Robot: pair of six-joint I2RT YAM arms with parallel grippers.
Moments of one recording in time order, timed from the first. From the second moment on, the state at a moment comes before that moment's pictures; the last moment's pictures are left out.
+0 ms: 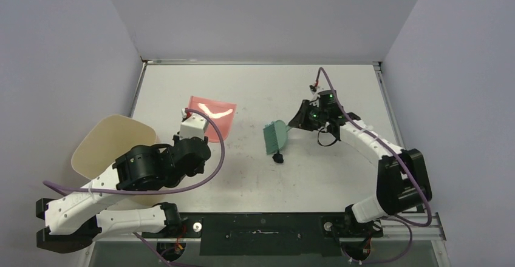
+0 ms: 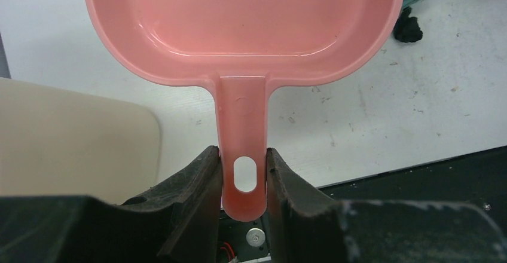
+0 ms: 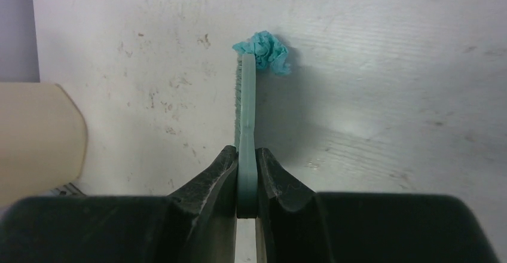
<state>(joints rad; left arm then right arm) -1.17 0.92 1.28 -1.31 -0.69 -0.70 0.34 1.51 0.94 -0.18 -0.36 0.54</state>
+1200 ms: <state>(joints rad) -1.22 1.35 1.04 -1.05 -0.26 -0.53 -0.04 1.12 1.18 -0.68 -0.29 -0.37</state>
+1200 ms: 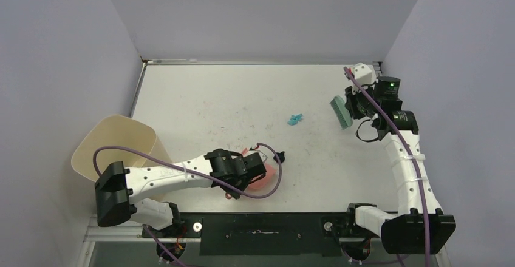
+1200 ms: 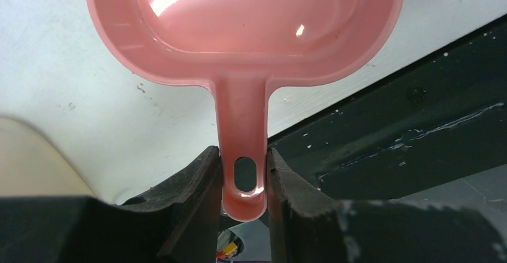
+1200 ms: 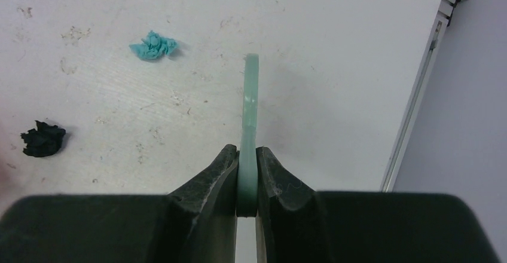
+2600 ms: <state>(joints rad) -1.53 1.41 0.79 -0.69 -0.56 -0.76 0.25 1.30 1.07 -0.44 -0.24 -0.46</state>
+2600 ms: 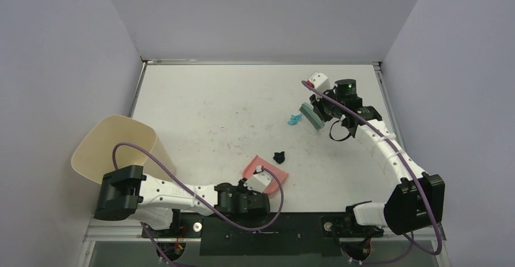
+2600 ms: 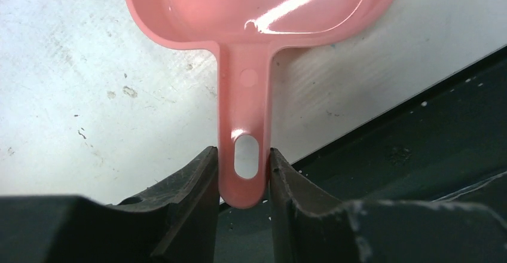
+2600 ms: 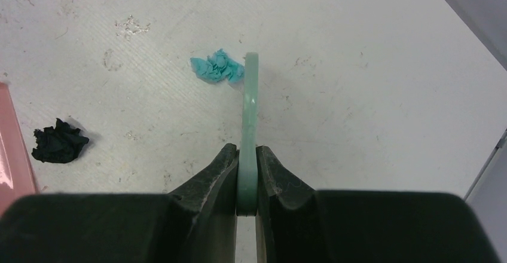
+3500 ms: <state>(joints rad) -1.47 1.41 1.03 -1.05 -0.41 -0.69 0.46 1.75 1.45 -0.53 -0.02 -0.55</state>
